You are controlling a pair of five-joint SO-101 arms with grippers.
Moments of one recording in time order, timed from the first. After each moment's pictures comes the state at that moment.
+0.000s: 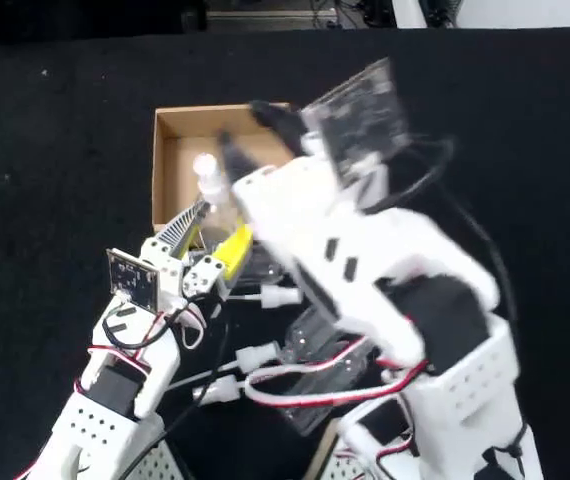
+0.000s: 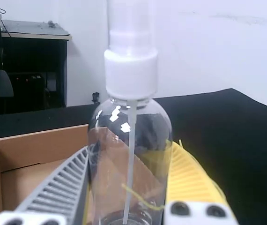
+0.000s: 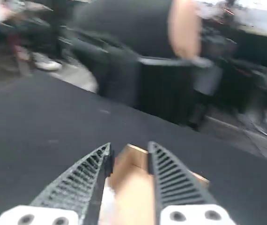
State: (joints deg) left arm 18.9 -91.1 96.5 1.5 4.6; right arm -28.6 -41.5 4.8 62.0 1.5
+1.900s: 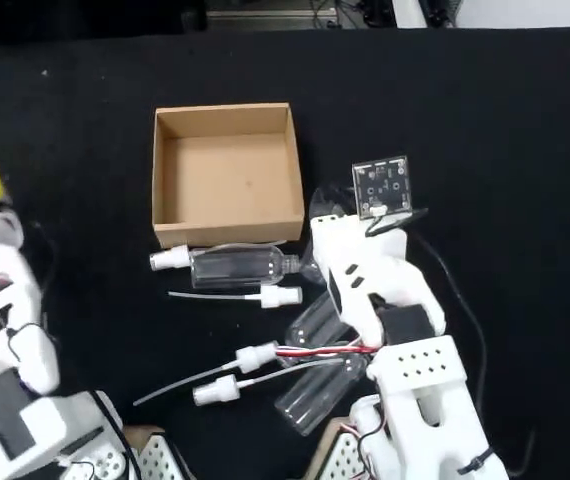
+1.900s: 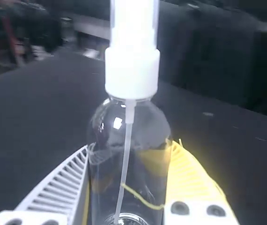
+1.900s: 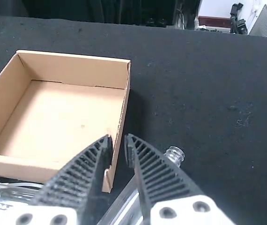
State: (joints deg) left arm -40.3 -11.7 60.8 -33.8 1.1; right arm -10.9 -57.0 72.0 20.6 0.8
